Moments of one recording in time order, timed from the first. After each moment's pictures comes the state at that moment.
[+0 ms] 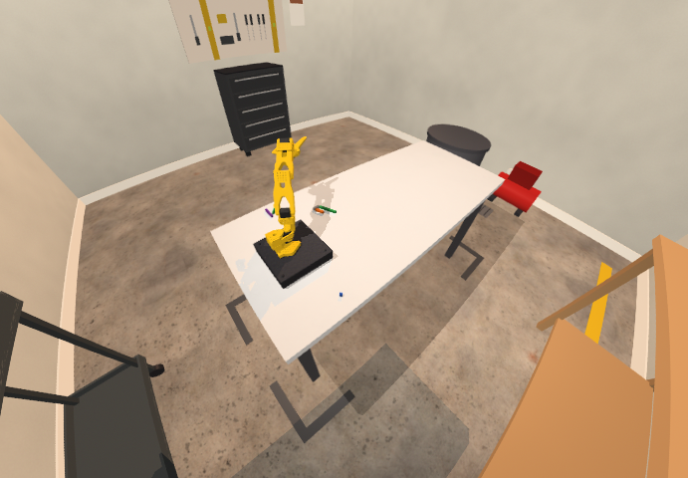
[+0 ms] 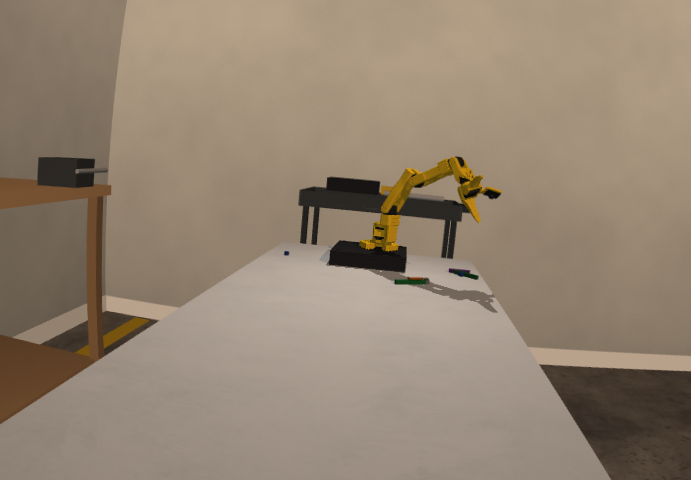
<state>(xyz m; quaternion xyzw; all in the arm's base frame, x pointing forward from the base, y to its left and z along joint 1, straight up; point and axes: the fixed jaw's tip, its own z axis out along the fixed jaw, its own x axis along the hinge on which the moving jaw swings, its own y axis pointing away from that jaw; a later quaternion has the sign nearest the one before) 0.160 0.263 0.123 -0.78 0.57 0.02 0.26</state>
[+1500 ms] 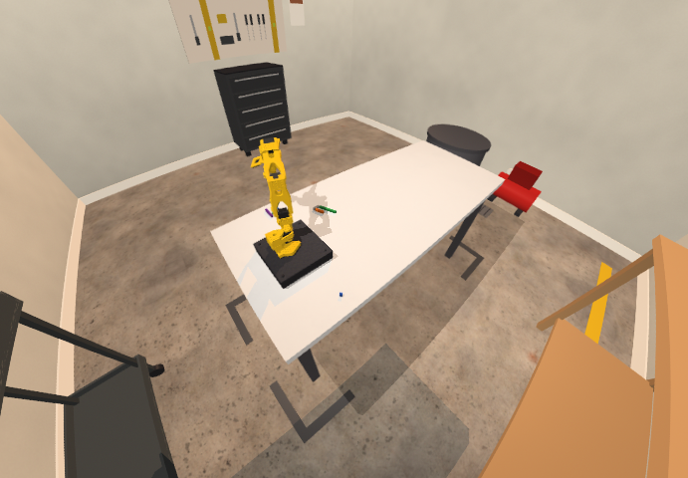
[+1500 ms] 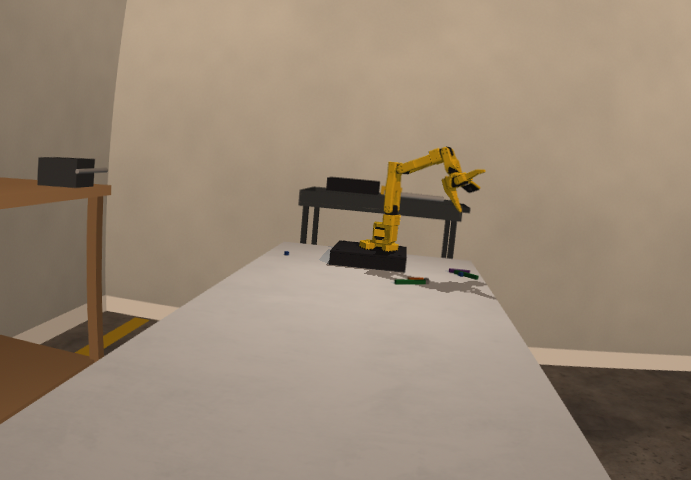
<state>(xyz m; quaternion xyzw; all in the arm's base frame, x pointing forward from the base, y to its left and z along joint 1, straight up) 0.073 0.219 0.138 -0.92 0.33 0.00 0.18</state>
